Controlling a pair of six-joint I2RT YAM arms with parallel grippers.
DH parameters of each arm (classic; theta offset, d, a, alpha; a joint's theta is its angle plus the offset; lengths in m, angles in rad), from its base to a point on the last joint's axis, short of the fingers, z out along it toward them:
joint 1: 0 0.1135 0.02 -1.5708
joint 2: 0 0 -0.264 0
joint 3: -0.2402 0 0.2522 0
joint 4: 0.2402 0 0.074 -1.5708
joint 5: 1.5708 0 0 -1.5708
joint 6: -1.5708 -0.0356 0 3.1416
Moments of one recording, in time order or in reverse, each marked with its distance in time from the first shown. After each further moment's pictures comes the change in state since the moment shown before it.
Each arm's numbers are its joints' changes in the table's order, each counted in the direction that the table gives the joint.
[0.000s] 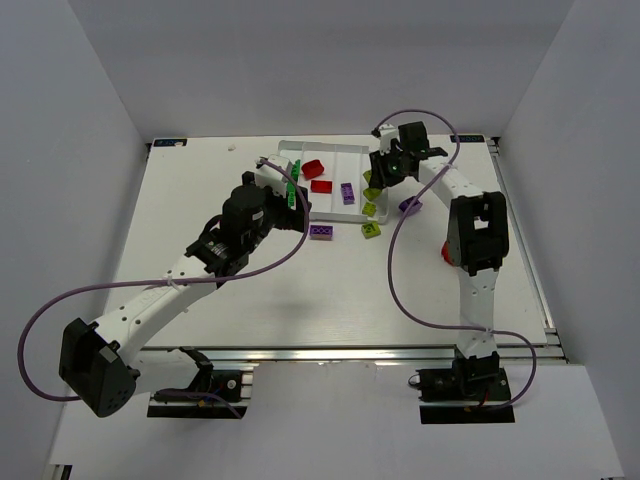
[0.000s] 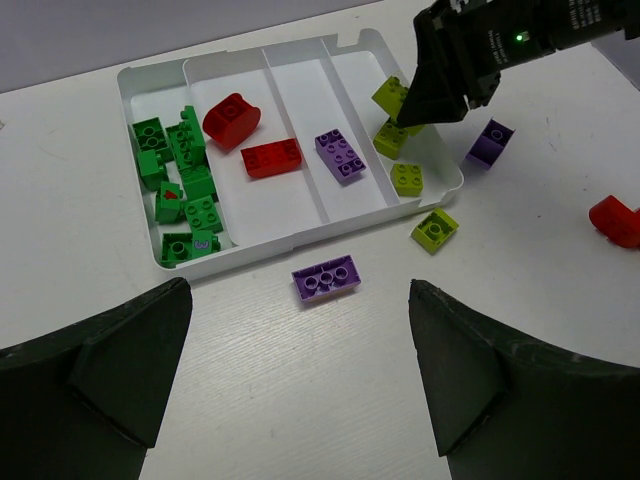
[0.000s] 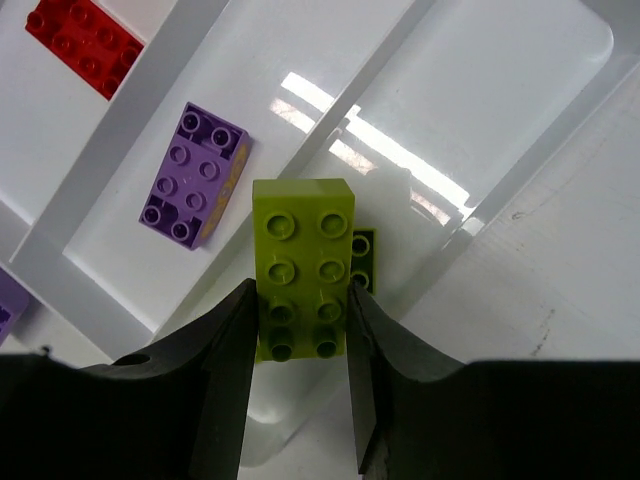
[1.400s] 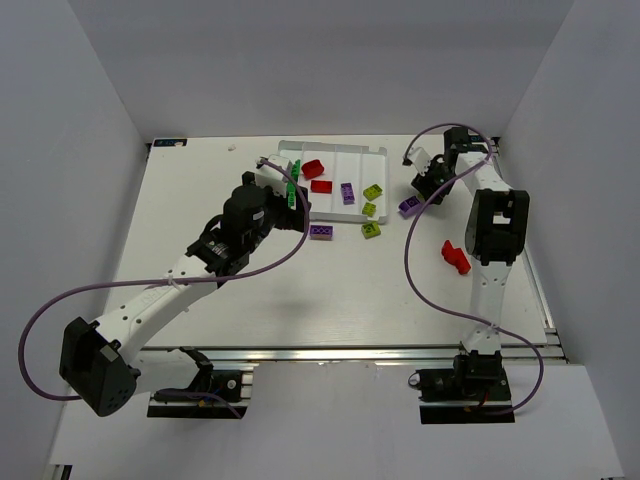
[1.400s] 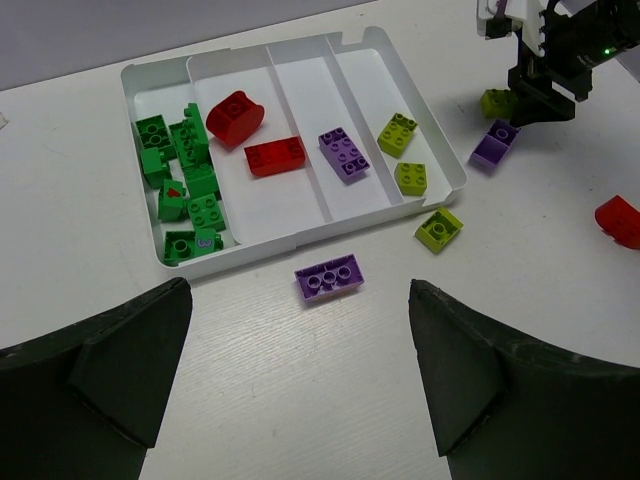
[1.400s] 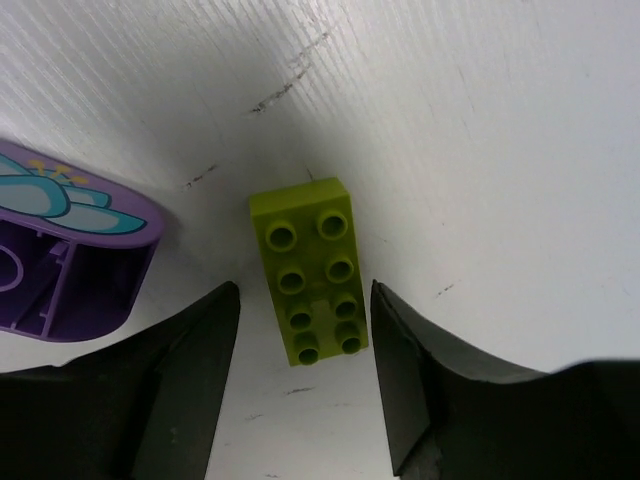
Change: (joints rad) left arm 0.000 0.005 0.000 0.000 -0.009 0.000; right arm -0.228 0.133 -0.137 0.333 0.115 0.843
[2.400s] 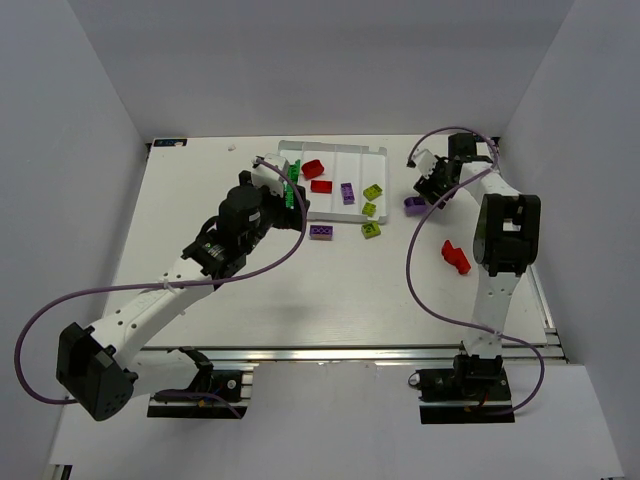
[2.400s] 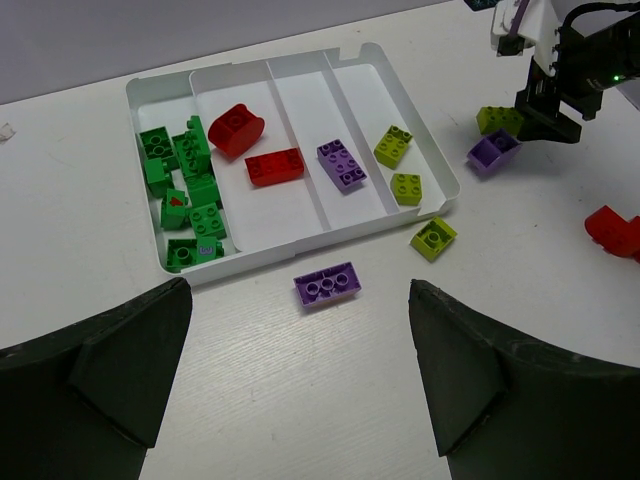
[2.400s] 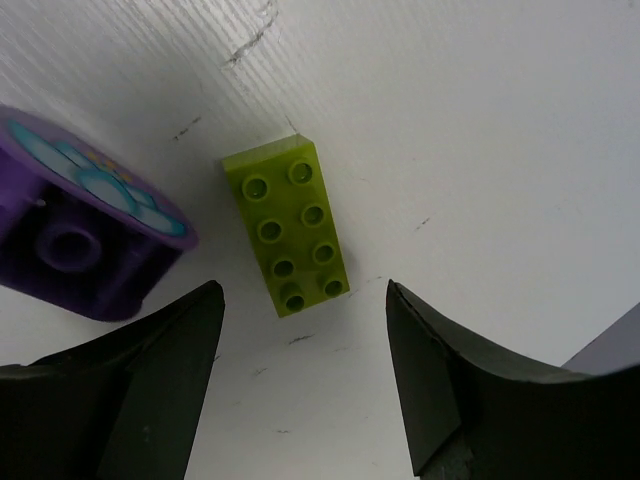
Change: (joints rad) left arm -0.001 -0.028 0.000 0.000 -0.001 0.001; right arm 0.000 -0.194 0.288 -0.236 0.066 -0.055
